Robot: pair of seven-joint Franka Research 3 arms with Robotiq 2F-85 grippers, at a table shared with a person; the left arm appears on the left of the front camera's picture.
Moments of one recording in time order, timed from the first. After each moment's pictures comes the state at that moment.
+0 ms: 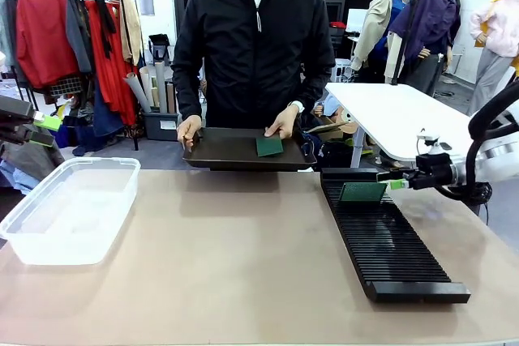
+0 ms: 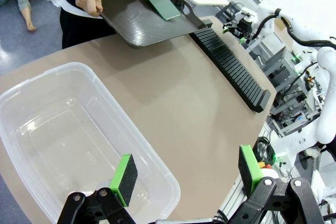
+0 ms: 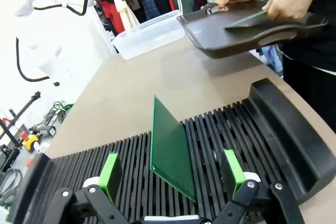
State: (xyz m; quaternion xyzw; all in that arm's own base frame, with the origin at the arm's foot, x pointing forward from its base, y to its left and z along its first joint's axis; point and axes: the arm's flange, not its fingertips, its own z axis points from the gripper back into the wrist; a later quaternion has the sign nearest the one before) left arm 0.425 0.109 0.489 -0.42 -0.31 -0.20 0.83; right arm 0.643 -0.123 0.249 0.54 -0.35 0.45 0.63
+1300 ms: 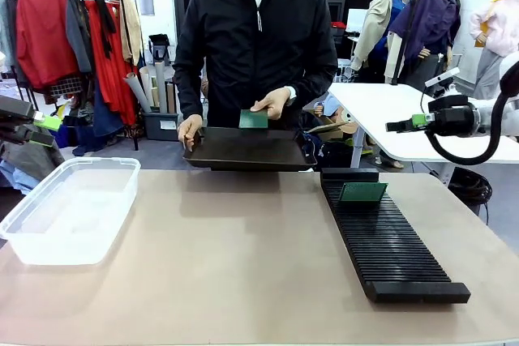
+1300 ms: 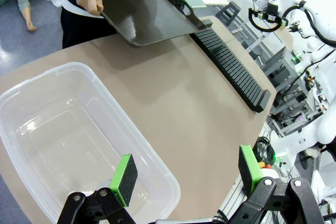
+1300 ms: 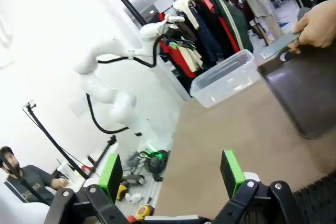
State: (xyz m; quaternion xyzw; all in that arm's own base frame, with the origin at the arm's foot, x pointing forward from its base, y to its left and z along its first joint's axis) left arm 0.425 0.109 0.489 -0.42 -0.31 -0.20 0.83; right arm 0.596 -0.081 0.412 0.67 -0.25 0.38 0.58
